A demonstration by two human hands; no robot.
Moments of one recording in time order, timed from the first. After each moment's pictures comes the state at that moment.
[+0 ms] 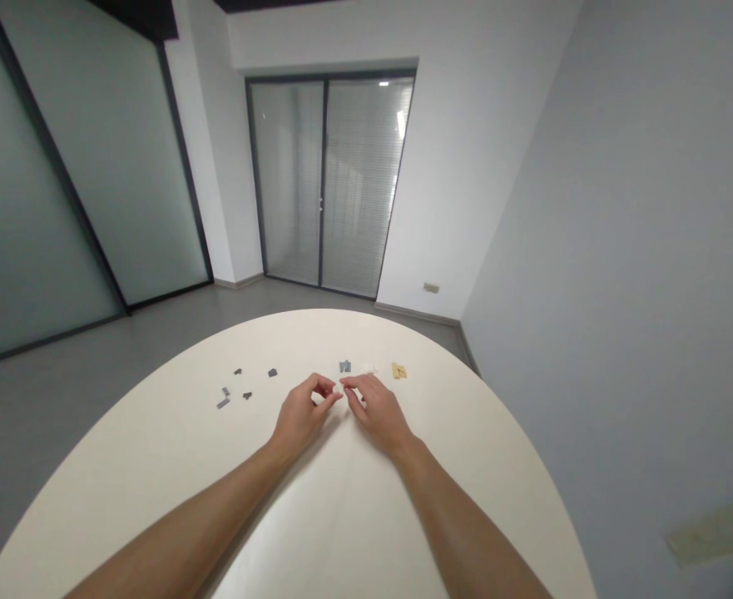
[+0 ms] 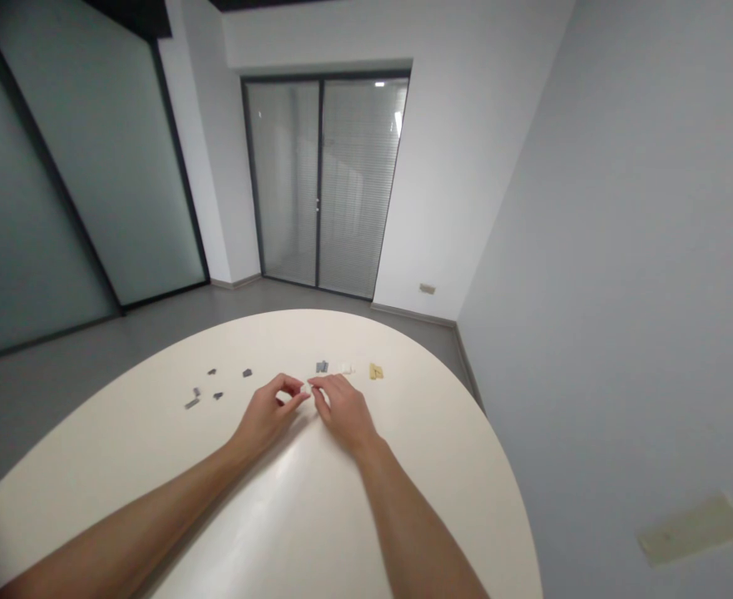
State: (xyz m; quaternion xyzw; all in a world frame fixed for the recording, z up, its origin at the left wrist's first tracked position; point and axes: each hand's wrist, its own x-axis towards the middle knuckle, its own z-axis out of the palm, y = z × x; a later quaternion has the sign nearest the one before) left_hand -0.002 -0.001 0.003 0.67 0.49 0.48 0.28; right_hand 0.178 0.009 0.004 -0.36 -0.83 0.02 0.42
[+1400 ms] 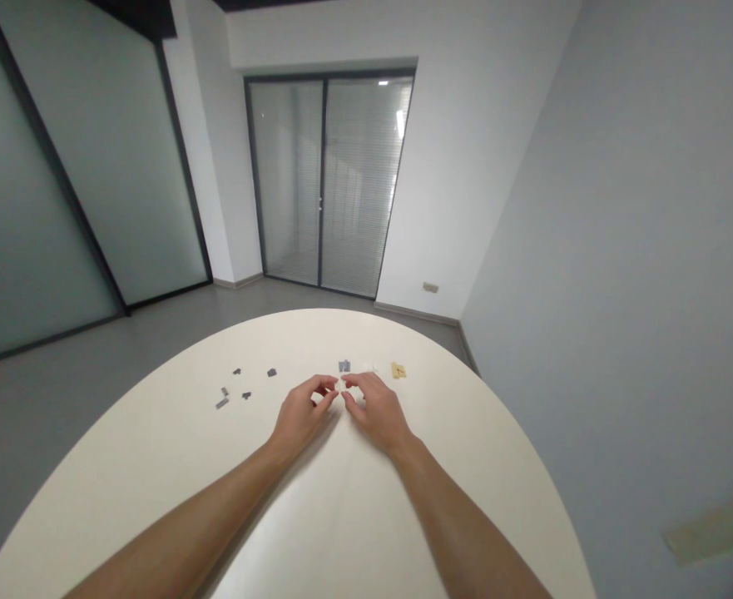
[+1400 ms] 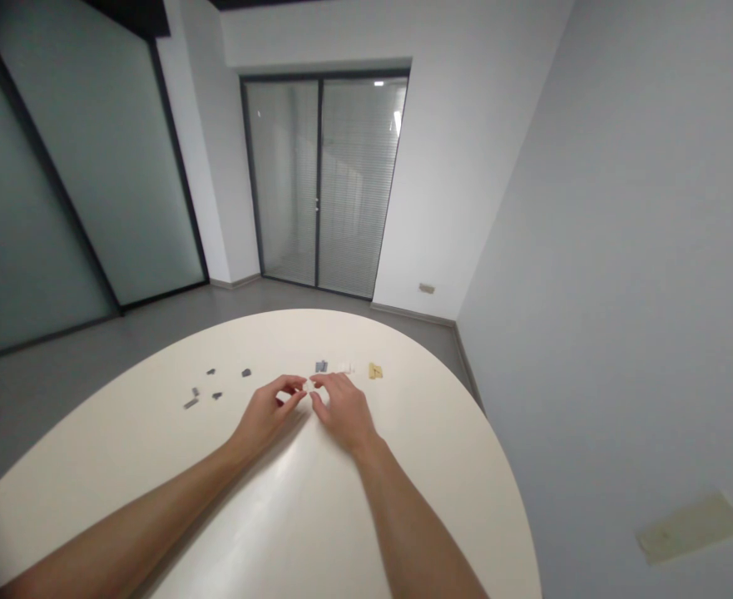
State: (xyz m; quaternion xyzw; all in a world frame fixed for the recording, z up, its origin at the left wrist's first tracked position) left_hand -0.003 0.000 0.002 0.69 0.48 0.47 0.26; right_hand 0.177 0.006 0.007 -0.40 -0.82 0.02 0.40
